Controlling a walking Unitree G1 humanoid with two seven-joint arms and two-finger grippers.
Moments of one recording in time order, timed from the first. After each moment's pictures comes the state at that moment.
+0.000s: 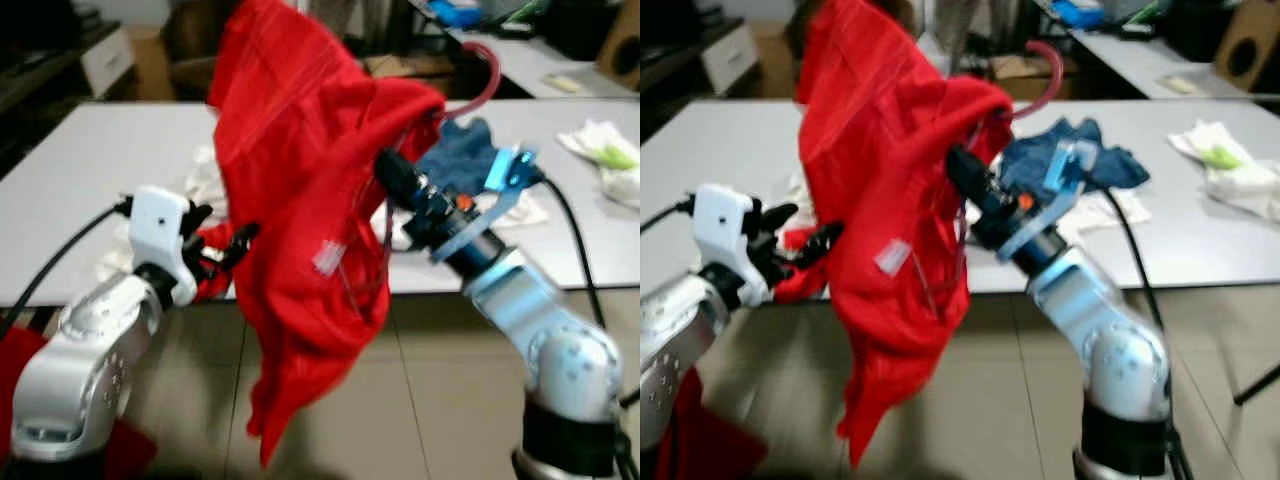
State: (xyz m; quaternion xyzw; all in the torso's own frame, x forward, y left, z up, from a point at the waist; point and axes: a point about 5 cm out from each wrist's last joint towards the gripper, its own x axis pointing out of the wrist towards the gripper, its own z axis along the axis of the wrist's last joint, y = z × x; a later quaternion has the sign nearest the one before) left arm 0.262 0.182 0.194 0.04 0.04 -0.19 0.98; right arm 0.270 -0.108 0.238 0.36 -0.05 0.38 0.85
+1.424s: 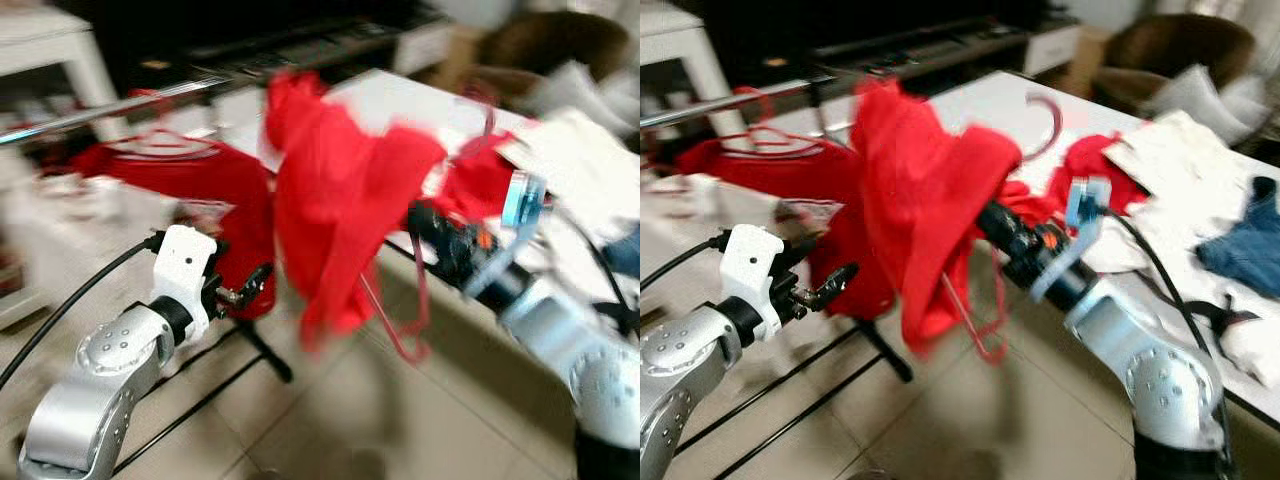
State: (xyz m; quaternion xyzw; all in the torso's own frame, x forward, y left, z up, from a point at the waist) left arm 0.244 0.170 0.162 0.07 0.09 -0.22 0.97; right arm 0.252 -0.148 0.196 0.29 0.05 0.35 0.89
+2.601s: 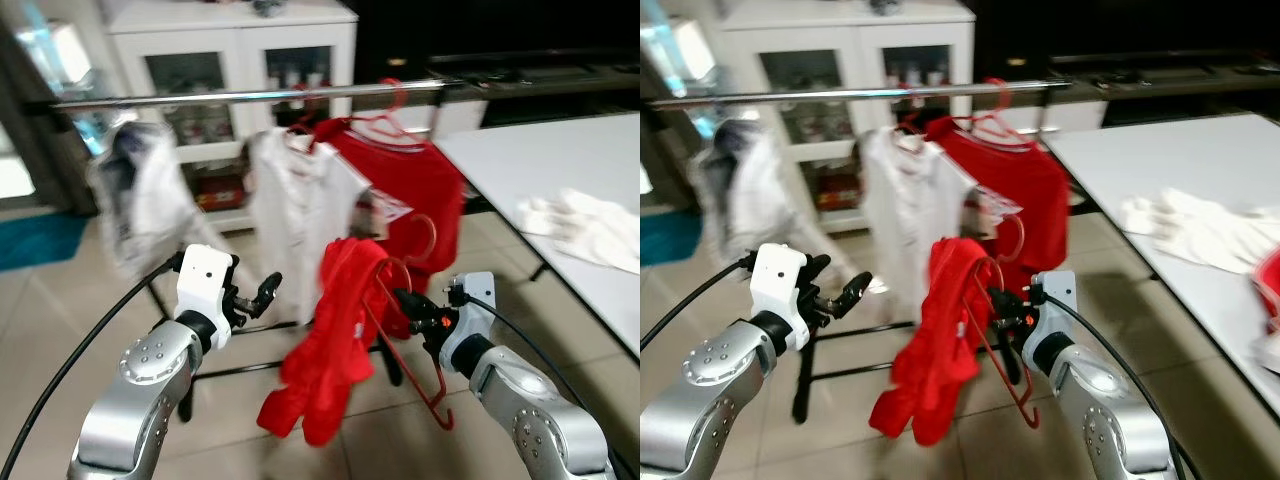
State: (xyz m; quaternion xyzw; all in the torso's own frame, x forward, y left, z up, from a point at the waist) left arm 0.254 0.157 0.132 0.03 0.10 -0.19 0.98; right arm 0.247 -0.151 0.090 0.14 0.17 0.20 0.96
